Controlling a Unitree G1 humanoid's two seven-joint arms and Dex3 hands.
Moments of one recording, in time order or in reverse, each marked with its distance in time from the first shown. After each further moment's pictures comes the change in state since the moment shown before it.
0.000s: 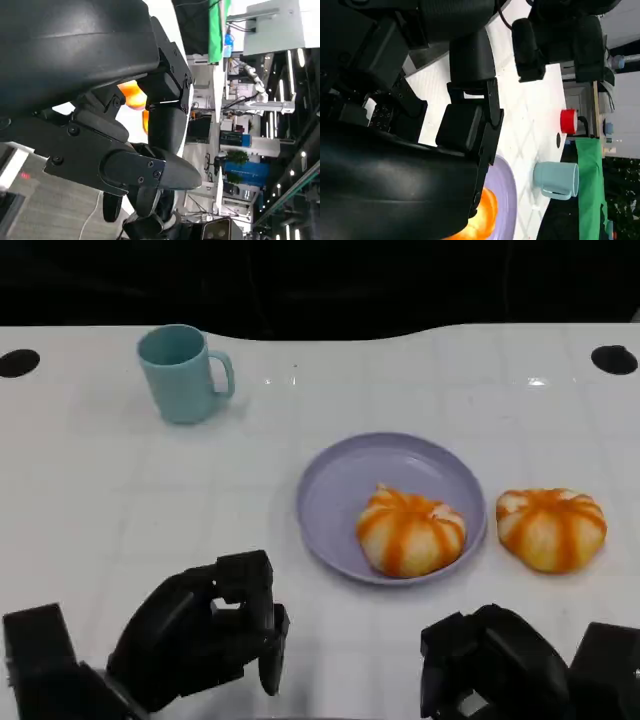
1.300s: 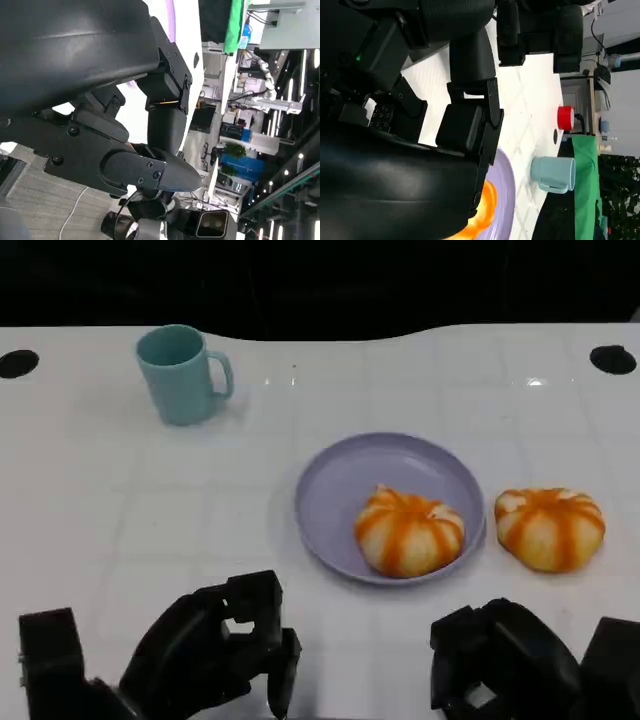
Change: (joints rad) left arm 0.007 -0.055 0.039 0.029 0.004 0.093 -0.064; right arm -0.037 -0.012 -0.021 0.078 0.020 -0.052 0.024
